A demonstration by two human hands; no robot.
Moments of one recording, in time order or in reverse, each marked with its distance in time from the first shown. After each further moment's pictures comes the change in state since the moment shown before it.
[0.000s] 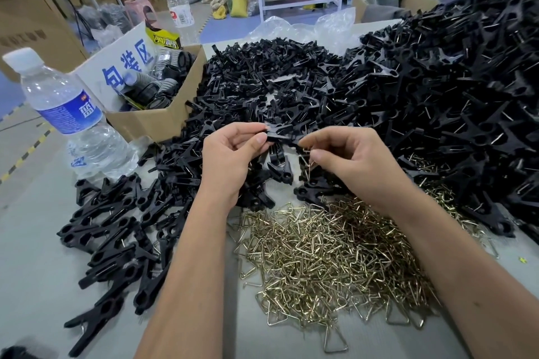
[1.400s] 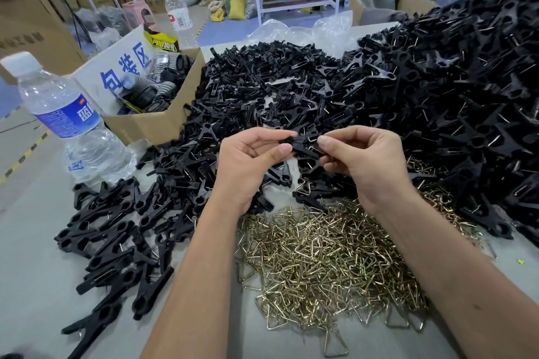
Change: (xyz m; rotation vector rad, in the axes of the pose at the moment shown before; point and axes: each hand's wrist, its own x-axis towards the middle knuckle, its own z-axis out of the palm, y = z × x) left_hand -0.007 -0.001 0.016 -0.119 -0.253 0.089; right_hand 0.002 -0.003 0.010 0.512 0.374 0.240
